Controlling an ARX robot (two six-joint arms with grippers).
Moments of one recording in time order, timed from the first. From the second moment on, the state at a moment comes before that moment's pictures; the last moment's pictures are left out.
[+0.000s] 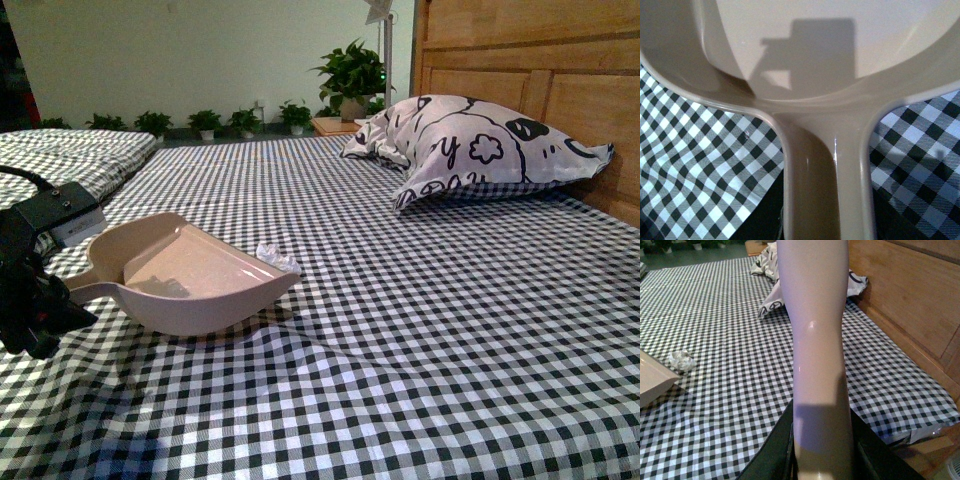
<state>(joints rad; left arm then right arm) 0.08 1.94 1.26 -0.12 0.37 0.80 0.34 0.58 0.64 -0.24 0.49 0.14</state>
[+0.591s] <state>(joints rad) 0.09 2.02 1.32 -0.17 0.38 0.82 0.34 0.58 0.64 -0.24 0.49 0.14</state>
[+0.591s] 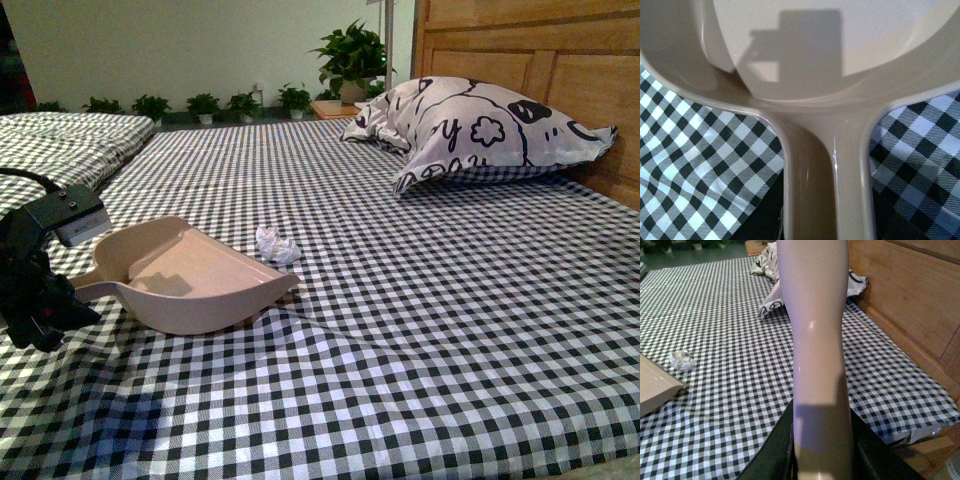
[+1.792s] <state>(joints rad) 0.09 2.06 1.37 -0.27 0.39 0.84 0.34 0.58 0.64 -0.24 0.49 0.14</state>
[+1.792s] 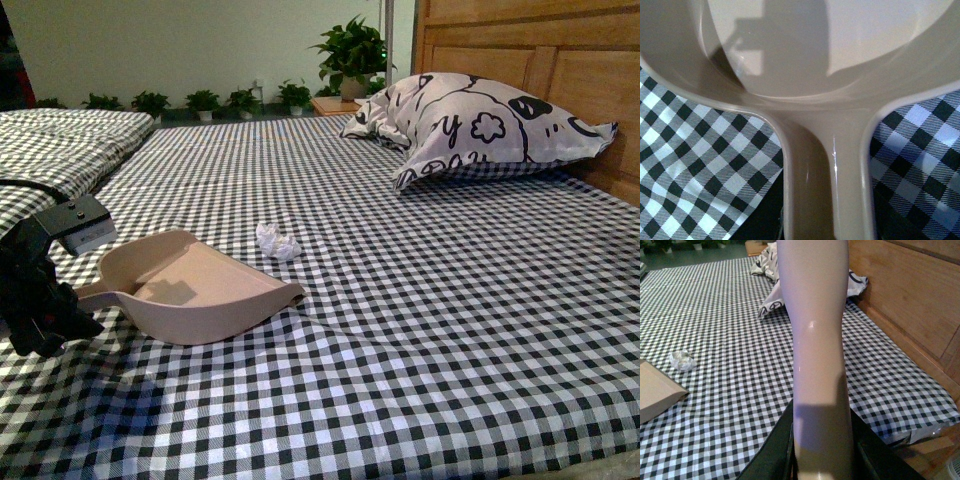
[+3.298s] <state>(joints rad) 0.09 2.06 1.38 -0.27 0.39 0.85 0.25 1.94 1.54 -0.27 0.28 -0.10</state>
